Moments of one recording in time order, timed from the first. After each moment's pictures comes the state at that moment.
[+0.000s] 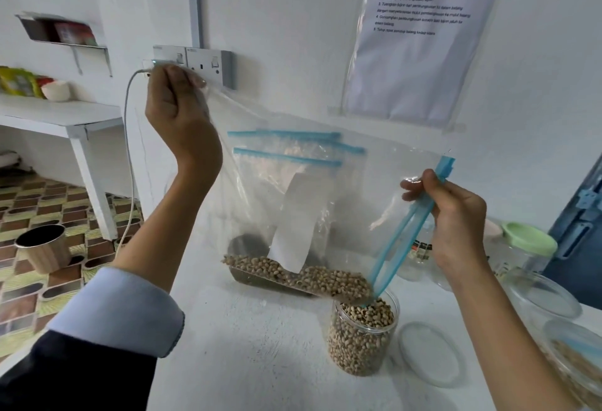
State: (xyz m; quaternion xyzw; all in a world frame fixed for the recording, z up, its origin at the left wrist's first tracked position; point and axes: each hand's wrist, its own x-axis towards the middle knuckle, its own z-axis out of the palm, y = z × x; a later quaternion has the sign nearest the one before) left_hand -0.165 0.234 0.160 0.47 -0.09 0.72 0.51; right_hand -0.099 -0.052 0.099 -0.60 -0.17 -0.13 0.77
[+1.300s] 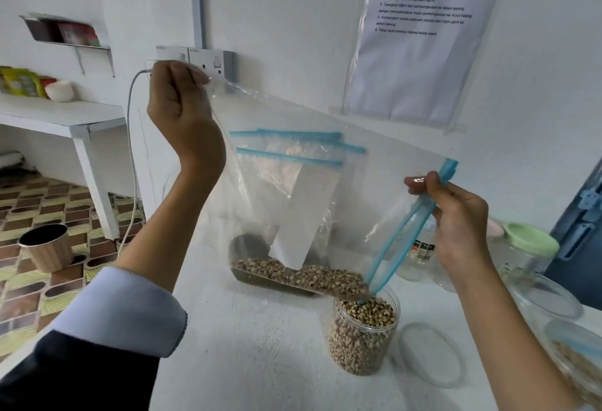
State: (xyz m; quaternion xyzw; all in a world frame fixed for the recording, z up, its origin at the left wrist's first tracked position) left_hand -0.171 0.226 0.164 0.47 -0.10 0.73 0.48; right_hand -0.094 -0.055 0.097 -0.60 -0.18 -0.11 0.77
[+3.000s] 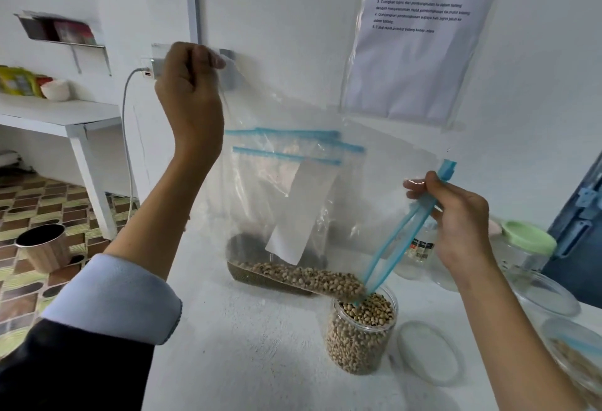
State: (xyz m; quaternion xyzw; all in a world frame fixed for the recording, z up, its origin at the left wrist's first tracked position) left_hand -0.175 0.221 0.181 0.60 -0.02 0.68 0.42; right_hand -0.093 -0.060 0.100 -0.63 -0.14 -0.10 0.76
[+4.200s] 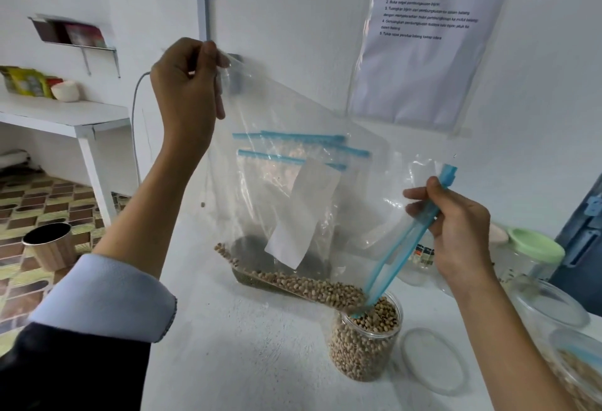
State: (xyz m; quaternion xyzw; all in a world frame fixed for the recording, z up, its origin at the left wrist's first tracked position) left_hand -0.189 0.232 0.192 0.62 -0.04 0.63 0.45; right_hand -0.108 -0.049 0.102 -0.58 -0.12 -0.10 0.80
